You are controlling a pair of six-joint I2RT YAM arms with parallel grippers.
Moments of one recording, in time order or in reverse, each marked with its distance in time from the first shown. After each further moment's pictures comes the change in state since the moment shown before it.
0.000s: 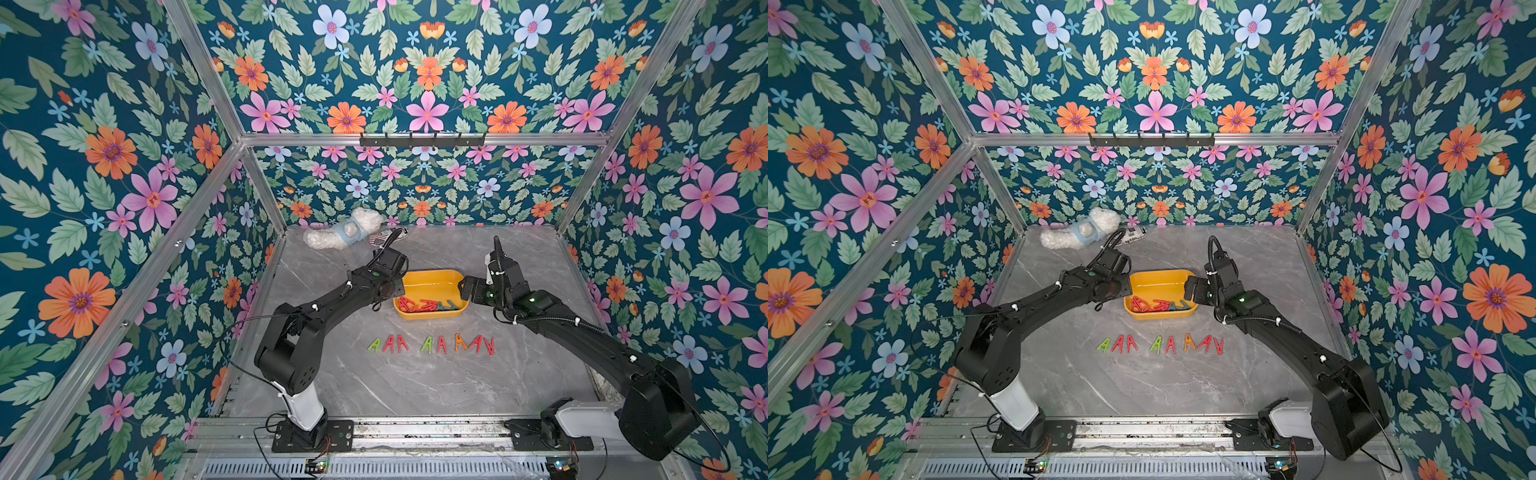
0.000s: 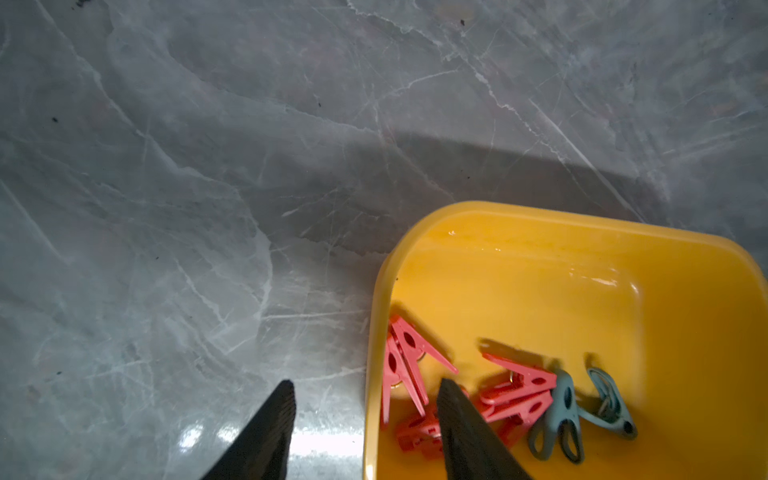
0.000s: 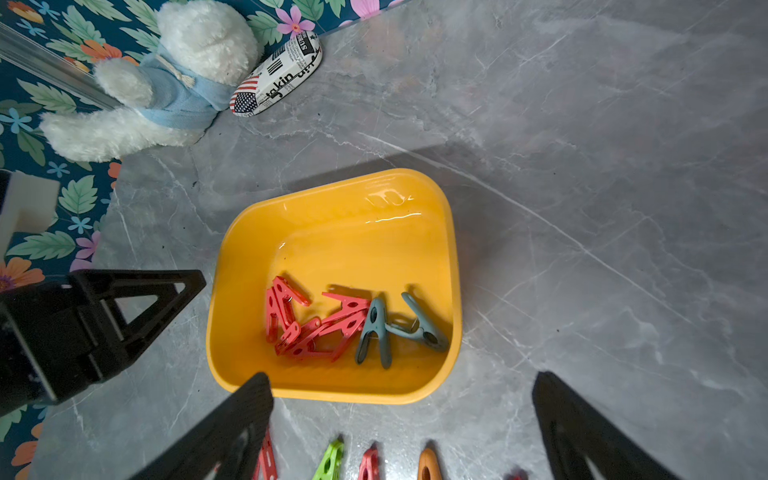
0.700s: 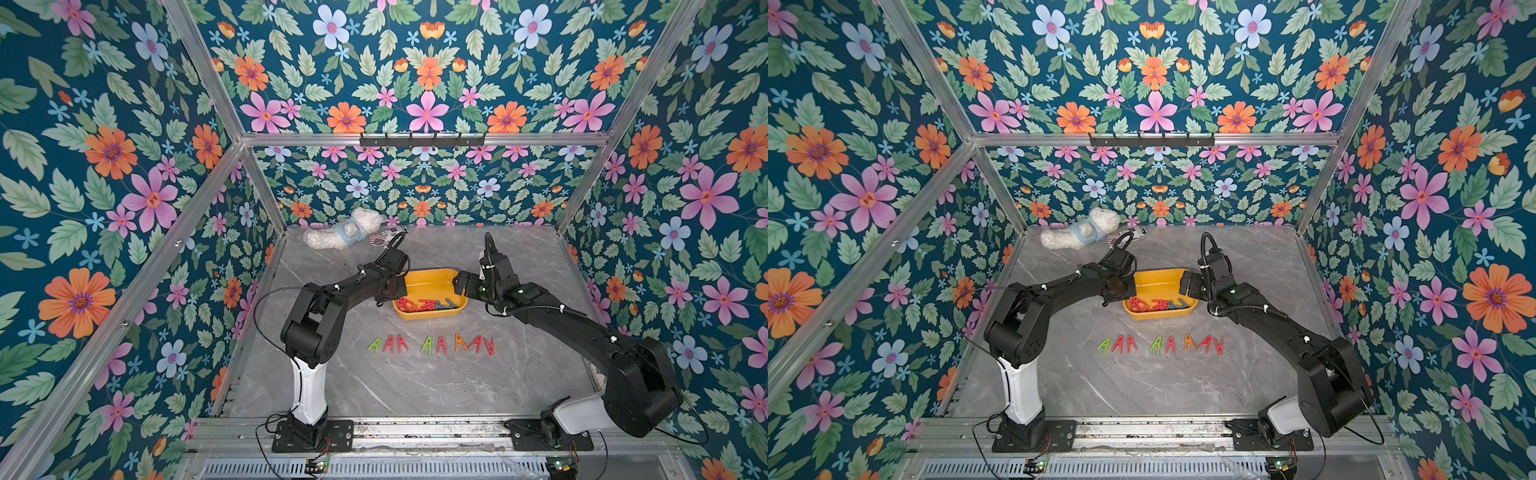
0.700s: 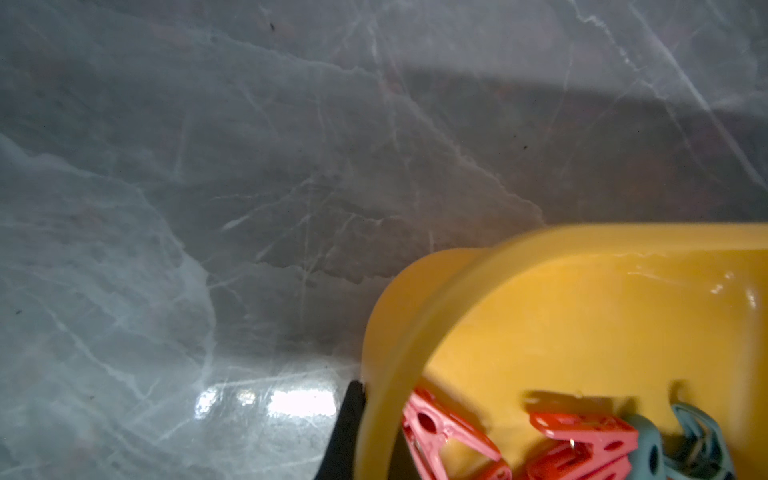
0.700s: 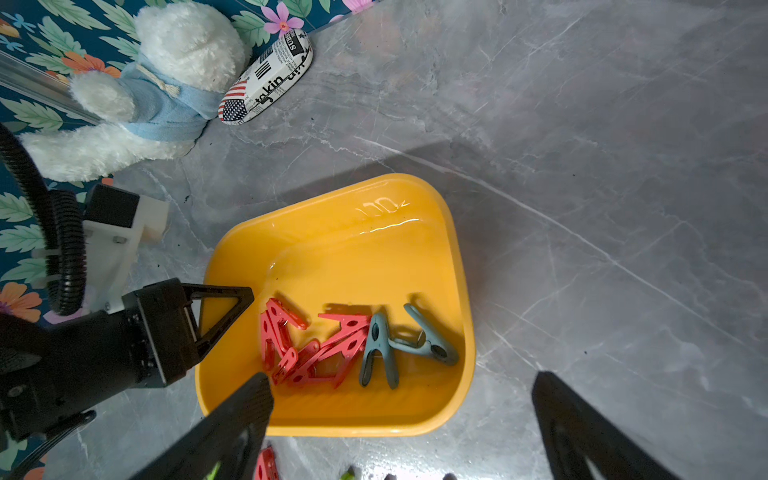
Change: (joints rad) left arm 0.037 0.187 0.103 -0.034 0.109 0.038; right arm -0.012 0.099 0.053 0.026 -0.001 0.044
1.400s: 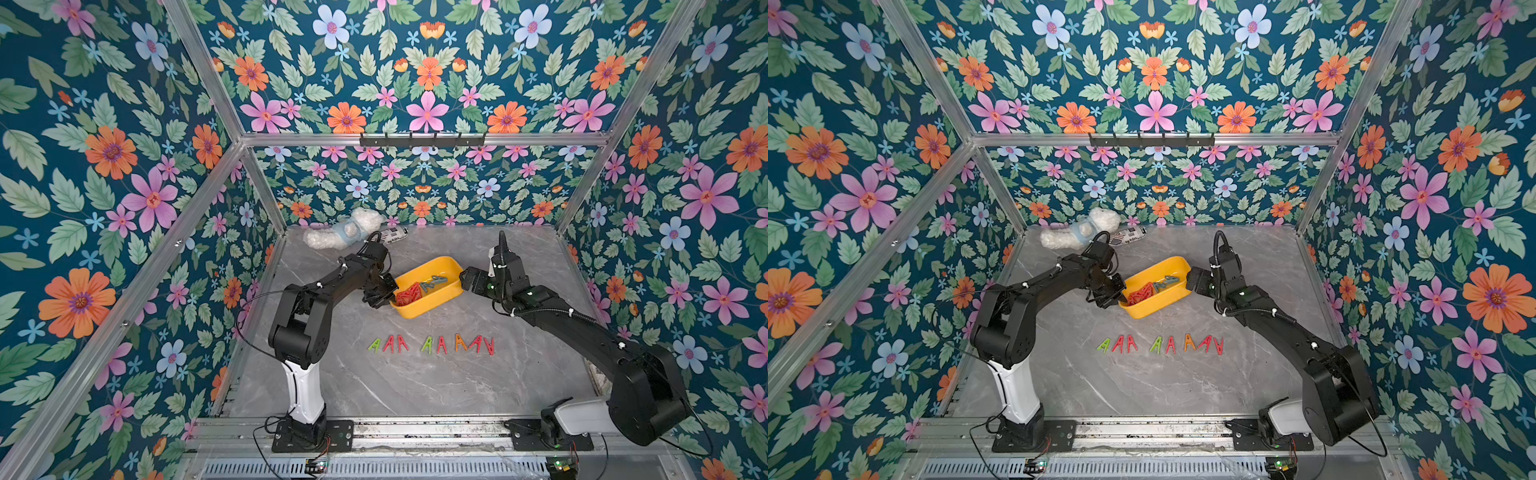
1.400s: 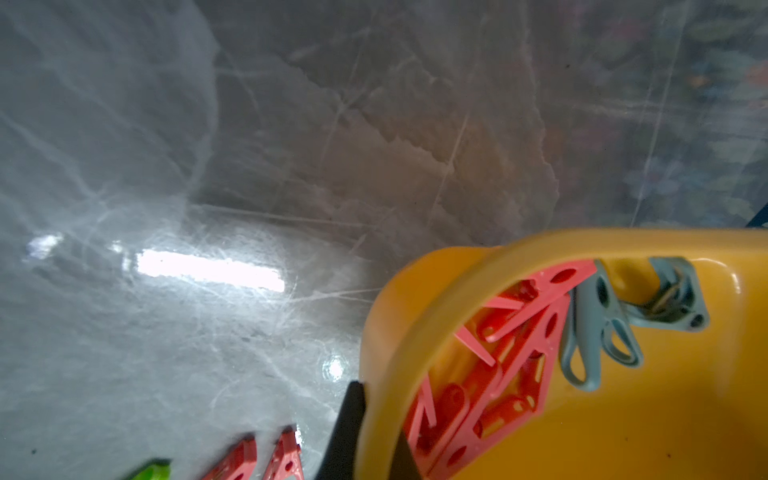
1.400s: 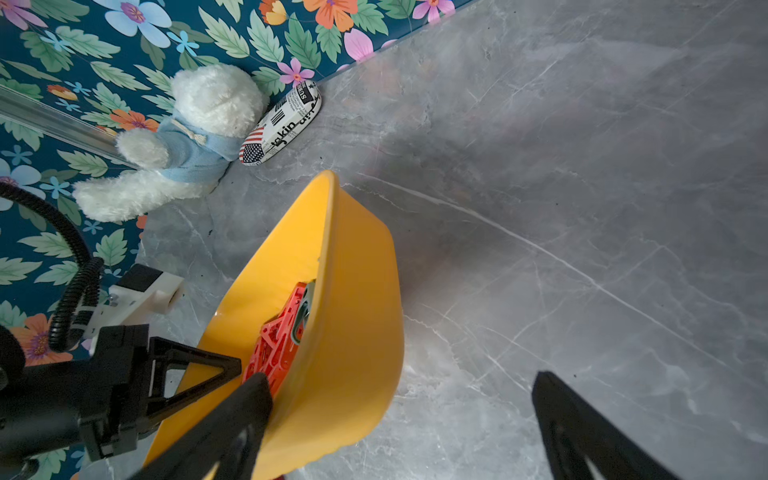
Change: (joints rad) left arm 0.126 -0.061 0.000 -0.173 0.442 -0.256; right arm -0.059 -0.062 -0.066 0.099 -0.035 0.003
